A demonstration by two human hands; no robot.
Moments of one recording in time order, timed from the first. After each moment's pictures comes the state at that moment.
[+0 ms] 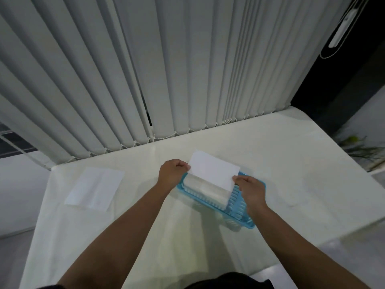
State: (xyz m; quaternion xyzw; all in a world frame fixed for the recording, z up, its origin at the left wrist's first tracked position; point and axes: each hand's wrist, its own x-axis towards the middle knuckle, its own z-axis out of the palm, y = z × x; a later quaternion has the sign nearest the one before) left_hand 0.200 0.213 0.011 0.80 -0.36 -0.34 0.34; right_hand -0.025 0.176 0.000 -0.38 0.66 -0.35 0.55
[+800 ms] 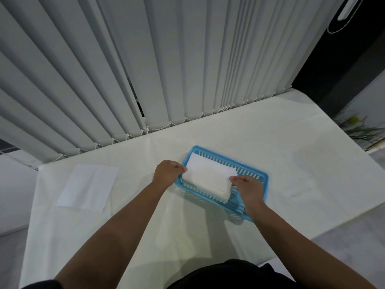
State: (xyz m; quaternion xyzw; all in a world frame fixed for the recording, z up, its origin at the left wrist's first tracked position) left_hand 0.215 0.203 -0.020 0.81 -0.36 -0.39 0.24; right_hand -0.019 0.177 -0.030 -0.38 0.70 -0.29 0.52
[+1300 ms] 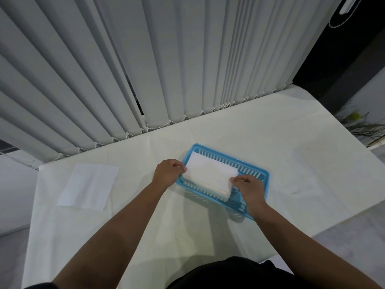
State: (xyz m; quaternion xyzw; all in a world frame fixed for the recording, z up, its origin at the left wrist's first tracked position) left_hand 0.219 0.205 -0.029 0.81 -0.37 -0.39 0.23; right_hand -0.024 0.177 -0.038 -0.40 0.71 -0.28 0.52
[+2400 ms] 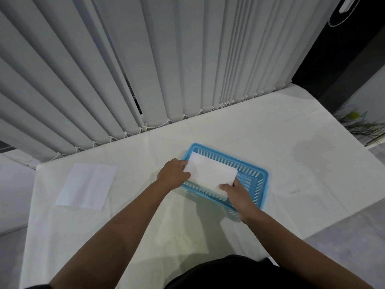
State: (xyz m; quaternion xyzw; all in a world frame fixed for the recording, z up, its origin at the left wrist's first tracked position) left_hand 0.203 0.201 -0.025 0.79 -0.51 -0.33 0.09; right_hand -0.005 0.198 -0.030 -0.43 0.64 -0.18 0.61
